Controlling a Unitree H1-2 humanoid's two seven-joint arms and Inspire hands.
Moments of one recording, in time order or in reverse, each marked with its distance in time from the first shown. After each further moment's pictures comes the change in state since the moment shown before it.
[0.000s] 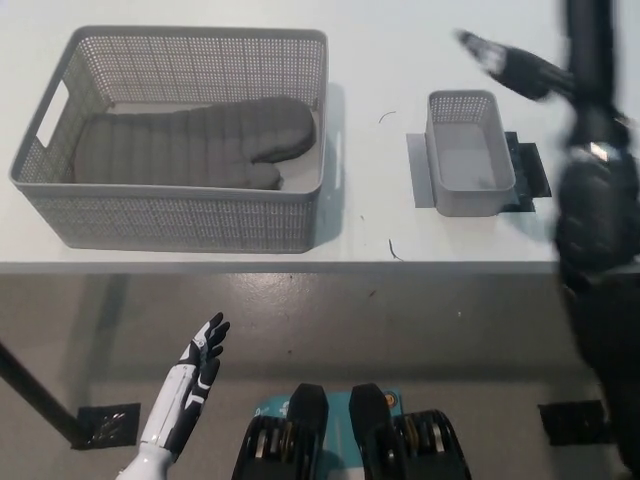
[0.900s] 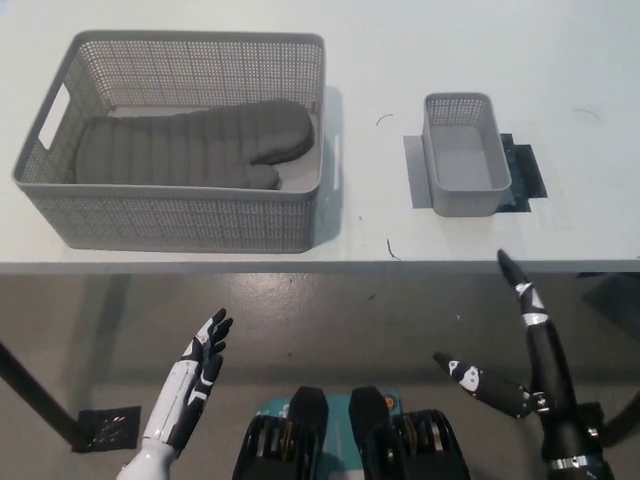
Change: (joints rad) left_arm -0.006 -0.002 -0.001 0.000 0.005 -0.001 0.000; right_arm 0.603 0.050 0.174 0.036 0.213 -0.346 0.051
